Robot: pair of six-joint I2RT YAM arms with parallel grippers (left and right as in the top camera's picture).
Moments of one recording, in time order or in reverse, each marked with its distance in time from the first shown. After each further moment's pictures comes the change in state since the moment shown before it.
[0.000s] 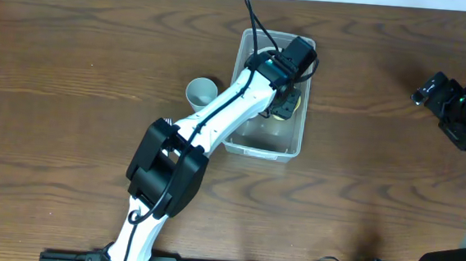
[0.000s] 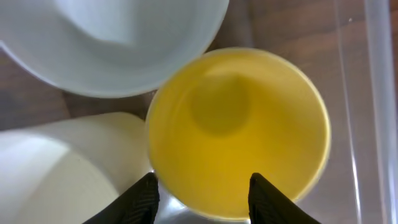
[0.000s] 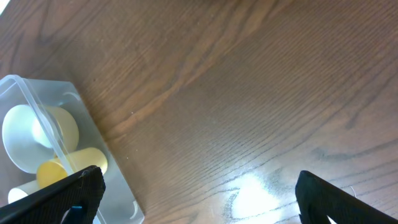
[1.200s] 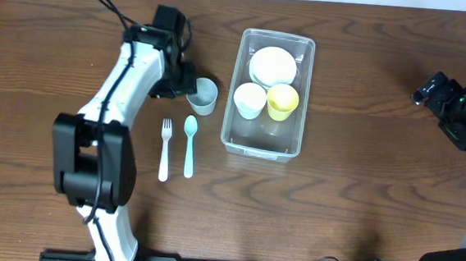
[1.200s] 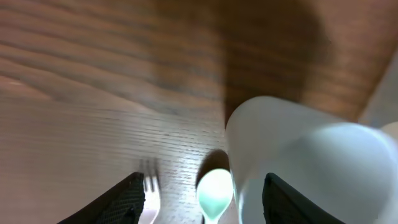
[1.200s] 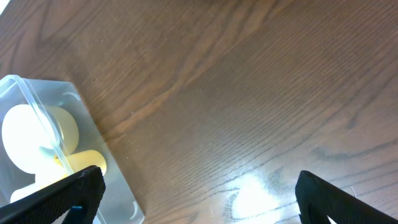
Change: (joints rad) left arm 0.512 -0.169 -0.303 -0.014 0.094 0.000; right arm 0.000 0.000 0.000 0.000 0.000 0.000
